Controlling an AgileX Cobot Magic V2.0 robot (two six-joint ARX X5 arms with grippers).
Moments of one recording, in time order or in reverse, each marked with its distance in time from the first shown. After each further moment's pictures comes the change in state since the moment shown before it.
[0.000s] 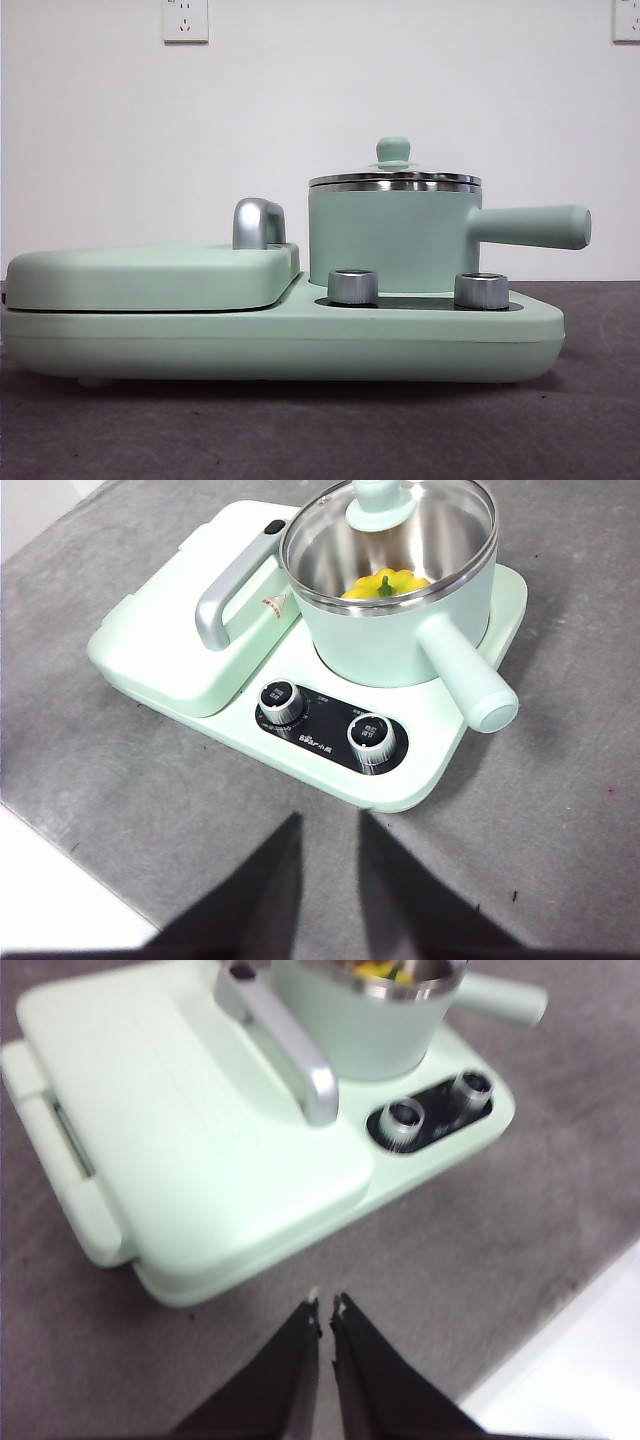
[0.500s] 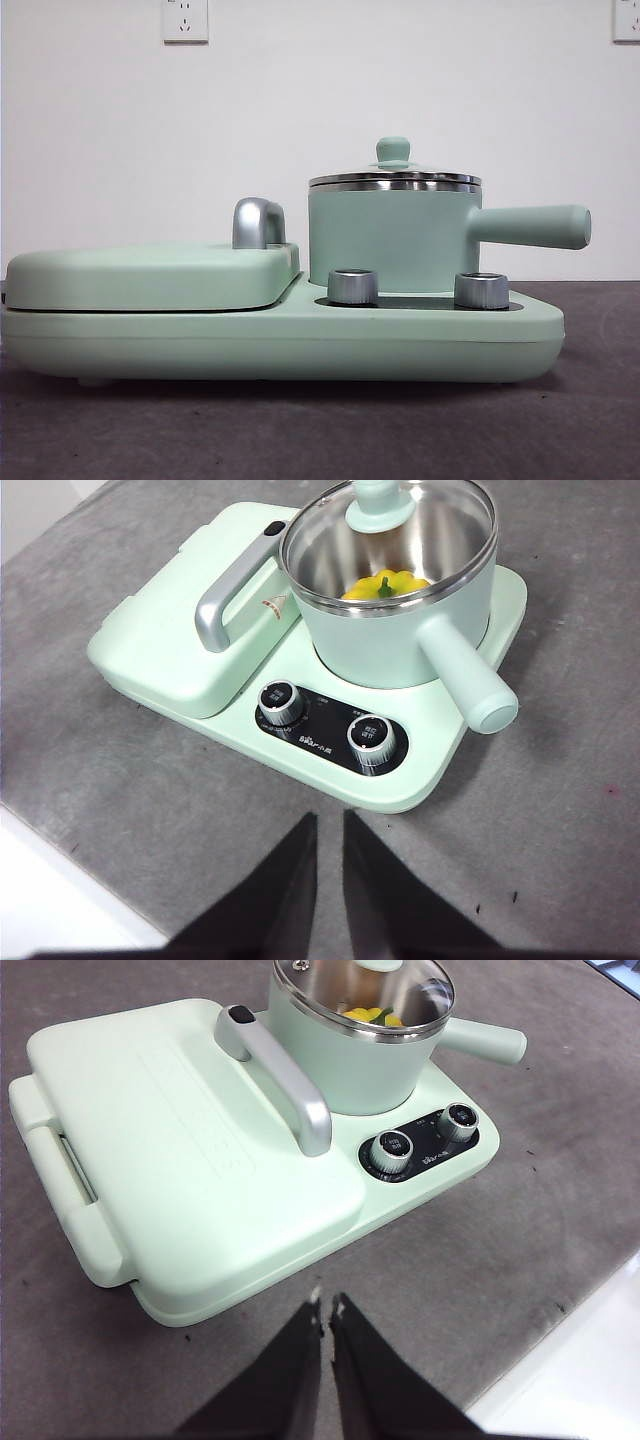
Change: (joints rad) left arm 0.000 -0.036 0.000 0.014 0.000 -0.010; right arm 0.000 0.000 0.000 0.001 0.000 0.000
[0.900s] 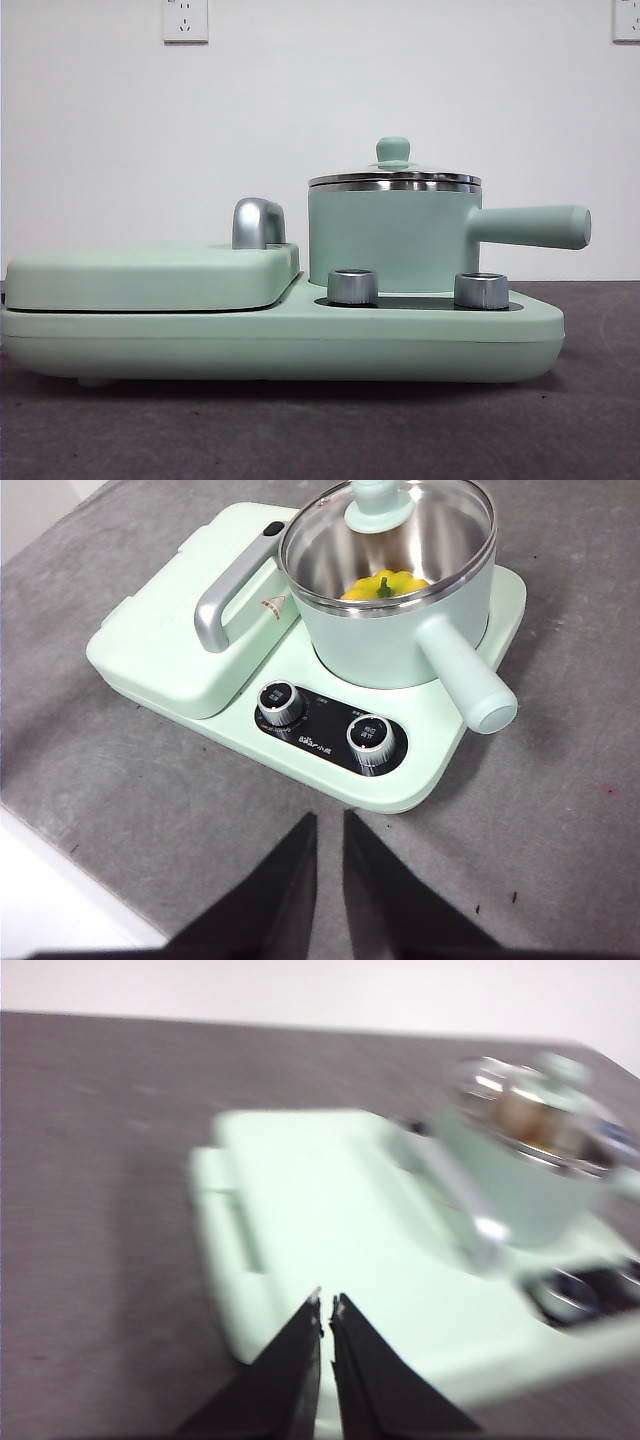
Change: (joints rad) left arm 0.391 -0.219 -0.343 0.373 0.043 0.001; right arm 0.000 0.000 0.000 0.001 0.000 0.000
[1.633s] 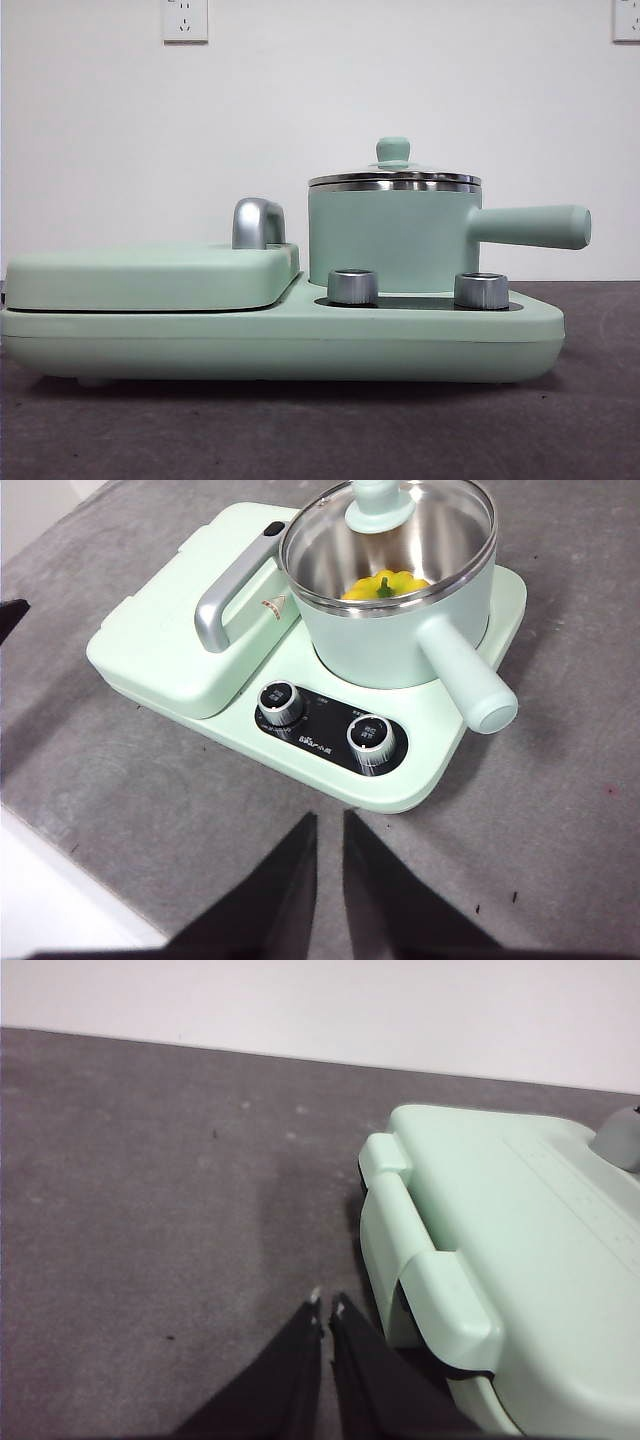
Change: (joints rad) left arm 0.233 -0.228 -0.467 0.377 -0.002 0.055; right arm 0.000 0.000 0.000 0.000 0.000 0.000
